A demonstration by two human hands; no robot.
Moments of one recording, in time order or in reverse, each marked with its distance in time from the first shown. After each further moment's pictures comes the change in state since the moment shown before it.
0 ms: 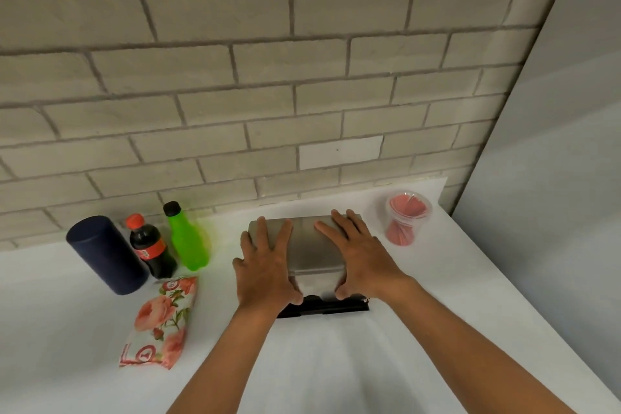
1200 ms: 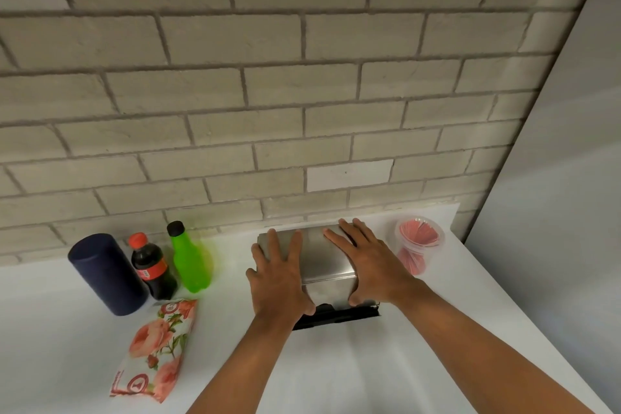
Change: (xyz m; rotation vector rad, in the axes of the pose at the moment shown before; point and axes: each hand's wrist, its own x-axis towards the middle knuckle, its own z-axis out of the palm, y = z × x) left_hand 0.032 0.020 0.008 0.038 0.030 -0.045; right_hand 0.041 0.033 -0.009 -0.085 0.067 -0.120
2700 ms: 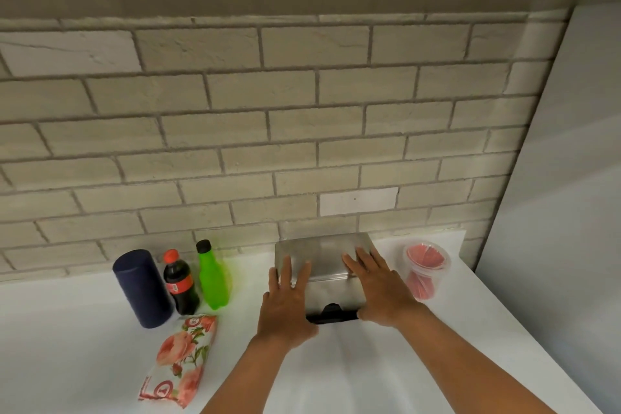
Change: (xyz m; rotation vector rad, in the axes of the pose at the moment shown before) left_hand -0.019 -0.030 0.009 -0.230 -0.121 0.092; right_hand -0.021 -0.024 -0.010 -0.040 -0.092 0.146
